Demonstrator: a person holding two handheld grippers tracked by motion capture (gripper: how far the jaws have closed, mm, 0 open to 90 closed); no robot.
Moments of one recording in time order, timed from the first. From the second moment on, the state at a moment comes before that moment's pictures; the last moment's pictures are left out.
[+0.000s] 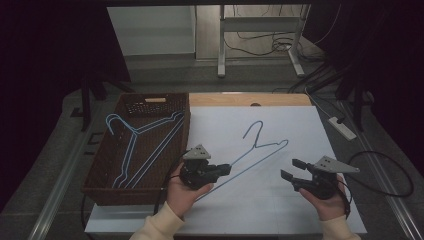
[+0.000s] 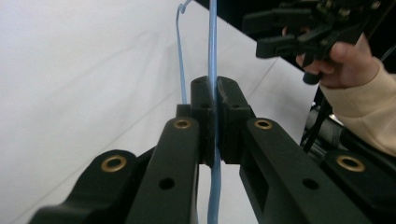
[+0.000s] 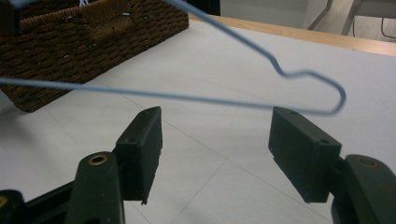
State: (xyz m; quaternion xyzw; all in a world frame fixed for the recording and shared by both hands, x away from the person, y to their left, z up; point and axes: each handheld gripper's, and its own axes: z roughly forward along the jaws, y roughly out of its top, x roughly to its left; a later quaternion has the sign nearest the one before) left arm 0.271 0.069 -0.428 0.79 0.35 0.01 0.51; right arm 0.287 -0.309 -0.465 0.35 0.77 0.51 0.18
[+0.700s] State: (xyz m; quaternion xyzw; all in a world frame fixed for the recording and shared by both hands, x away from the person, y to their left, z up) left arm 0.258 0.165 -0.371 0.73 0.36 0.08 0.58; right arm 0.291 -0.306 -0.472 0.35 0.78 0.49 0.18
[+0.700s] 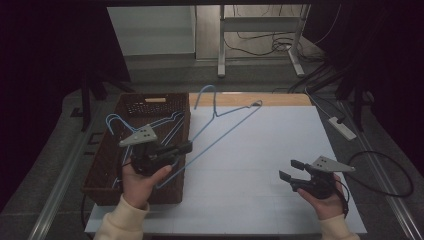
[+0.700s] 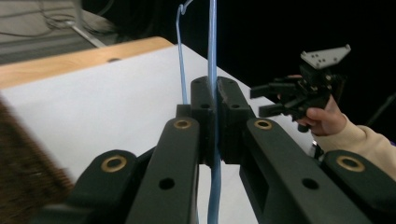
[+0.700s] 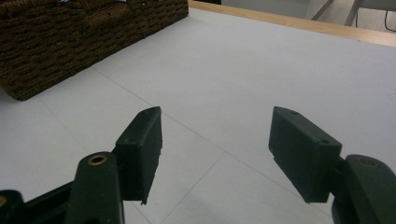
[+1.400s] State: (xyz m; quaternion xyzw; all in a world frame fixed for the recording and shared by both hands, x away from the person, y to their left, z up) left arm 0.245 0.261 -0.364 0.68 0.43 0.14 0.57; right arm 0.294 -0.300 -0.475 0.34 0.79 0.47 0.17
